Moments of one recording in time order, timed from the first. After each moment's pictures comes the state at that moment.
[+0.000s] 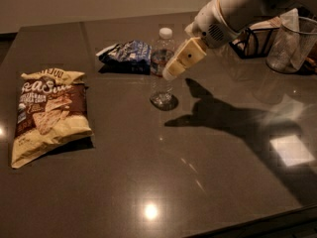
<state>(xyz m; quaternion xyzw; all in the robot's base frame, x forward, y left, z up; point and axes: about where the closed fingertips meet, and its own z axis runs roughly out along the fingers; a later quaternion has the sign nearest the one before) 0.592 -0.065 0.957 -0.53 0.76 0.16 0.33</state>
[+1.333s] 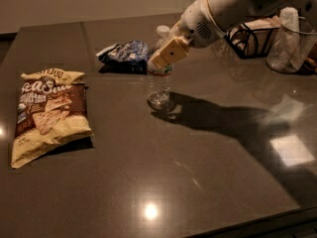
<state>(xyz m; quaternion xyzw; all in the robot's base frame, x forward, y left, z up) 0.579 -0.024 0.966 -0.55 0.73 0.23 0.34</state>
